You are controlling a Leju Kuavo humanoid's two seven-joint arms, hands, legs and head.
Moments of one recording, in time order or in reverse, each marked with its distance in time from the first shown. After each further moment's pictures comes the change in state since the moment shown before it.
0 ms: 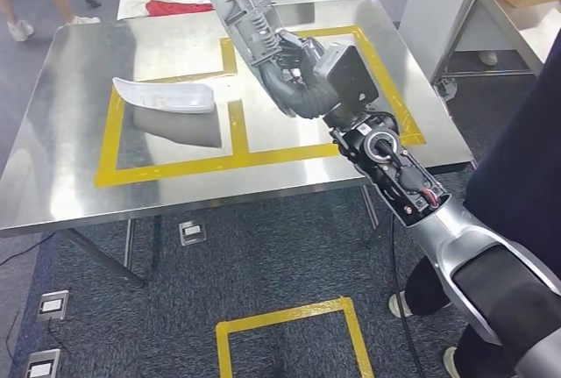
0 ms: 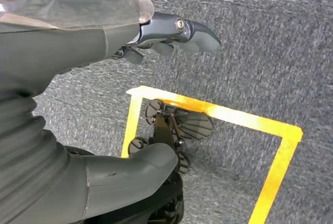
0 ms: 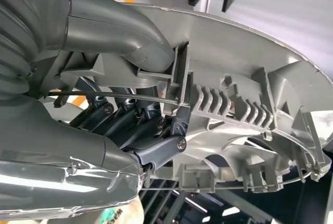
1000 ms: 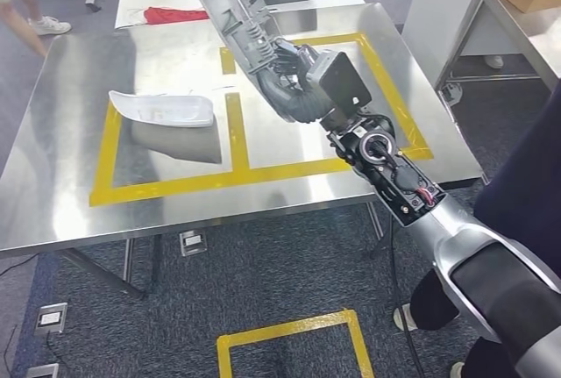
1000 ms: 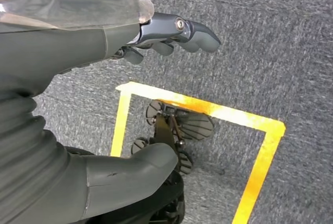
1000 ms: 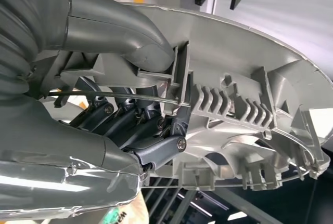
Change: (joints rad) left arm 0.005 0.002 0.000 0.000 0.001 0.002 -0.001; right arm -0.009 -0.001 0.029 0.049 -0.002 -0.002 -0.021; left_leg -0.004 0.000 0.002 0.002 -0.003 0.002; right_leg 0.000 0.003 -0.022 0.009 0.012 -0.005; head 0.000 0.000
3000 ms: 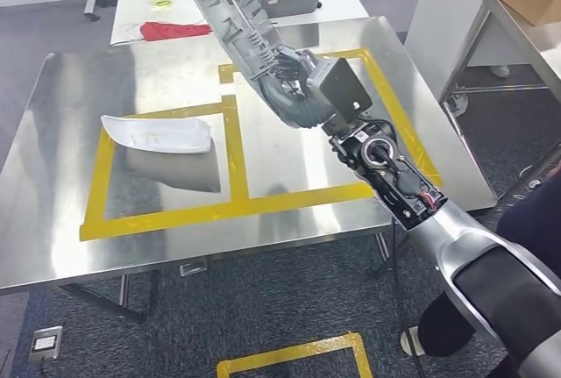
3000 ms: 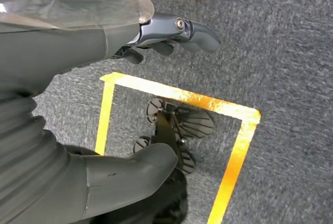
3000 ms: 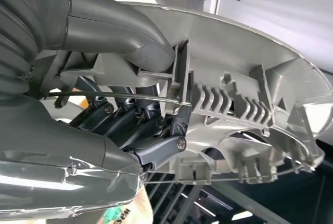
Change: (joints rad) left arm 0.005 -0.001 0.000 0.000 0.005 -0.012 -0.001; right arm 0.018 -0.008 0.003 -0.016 0.001 -0.006 0.013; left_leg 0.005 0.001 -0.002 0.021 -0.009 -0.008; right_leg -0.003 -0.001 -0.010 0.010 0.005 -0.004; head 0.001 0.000
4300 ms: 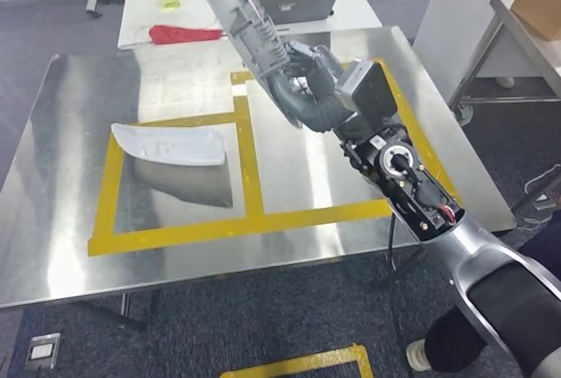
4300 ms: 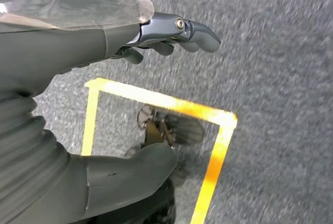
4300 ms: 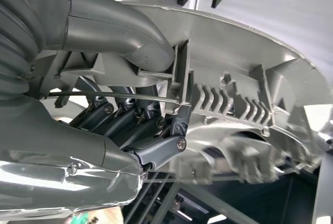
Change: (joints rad) left arm -0.016 0.001 0.000 0.000 -0.012 -0.008 0.004; right arm 0.064 -0.047 -0.043 -0.185 -0.022 0.017 0.018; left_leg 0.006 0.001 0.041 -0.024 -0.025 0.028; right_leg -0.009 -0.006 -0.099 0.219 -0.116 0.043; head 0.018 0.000
